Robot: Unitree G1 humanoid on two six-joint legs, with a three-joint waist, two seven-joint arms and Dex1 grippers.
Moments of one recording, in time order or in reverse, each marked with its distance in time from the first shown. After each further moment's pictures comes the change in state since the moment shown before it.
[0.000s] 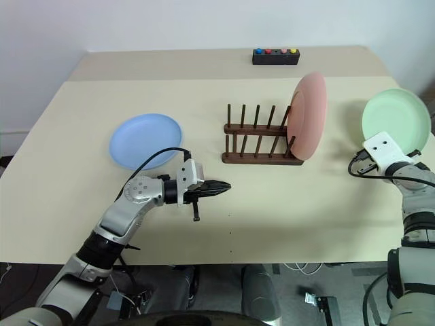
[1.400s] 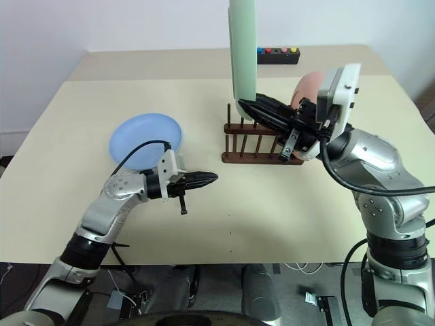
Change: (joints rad) left arm 0.038 0.075 0.120 -0.085 -0.088 0.050 -0.012; right arm 0.152 0.225 -0.118 -1.492 1.046 0.747 0.257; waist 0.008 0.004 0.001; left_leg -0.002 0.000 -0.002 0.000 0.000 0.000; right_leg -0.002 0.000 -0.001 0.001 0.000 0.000
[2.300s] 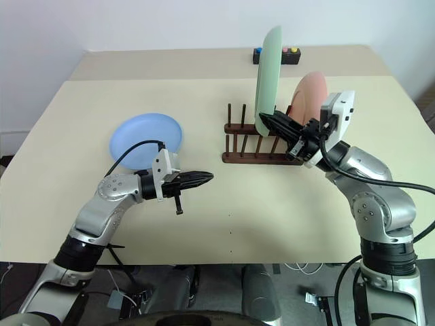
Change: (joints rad) left arm 0.012 0.011 0.011 -0.016 -0.013 0.011 0.007; right arm 0.089 0.067 -0.046 0.144 -0.066 0.012 0.019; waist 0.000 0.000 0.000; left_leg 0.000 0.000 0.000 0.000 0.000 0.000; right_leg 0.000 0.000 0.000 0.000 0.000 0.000
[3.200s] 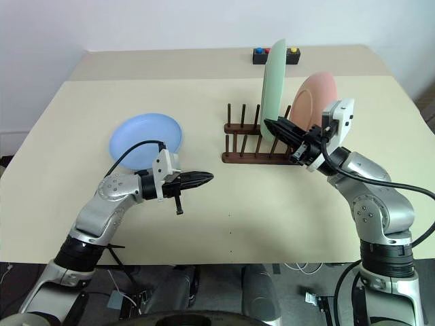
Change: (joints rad) left arm 0.000 -0.001 -0.002 0.000 0.010 -0.001 0.000; right arm 0.020 0.013 -0.018 0.047 -0.026 0.009 0.023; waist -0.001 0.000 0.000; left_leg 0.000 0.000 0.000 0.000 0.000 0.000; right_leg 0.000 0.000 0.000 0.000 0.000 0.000
